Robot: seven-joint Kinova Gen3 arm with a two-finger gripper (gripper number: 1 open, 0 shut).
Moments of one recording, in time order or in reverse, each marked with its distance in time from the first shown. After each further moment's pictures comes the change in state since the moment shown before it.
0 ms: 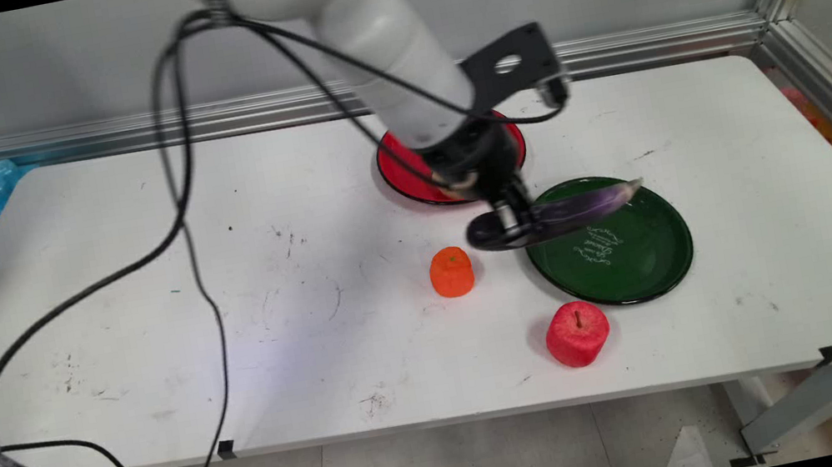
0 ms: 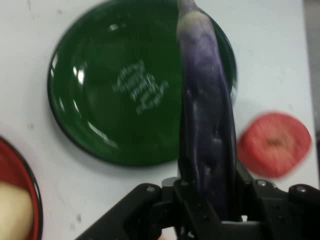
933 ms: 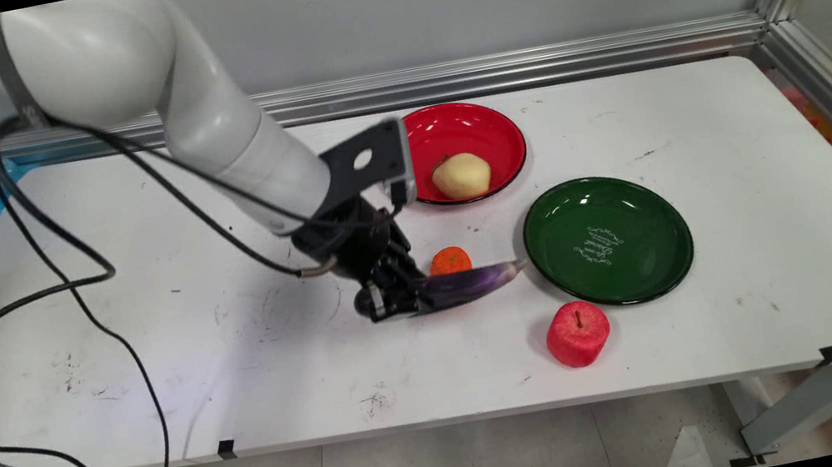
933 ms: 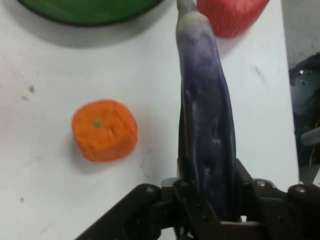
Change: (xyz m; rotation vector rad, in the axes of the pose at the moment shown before) arm -0.127 0.028 -0.019 -0.040 -0.062 0.010
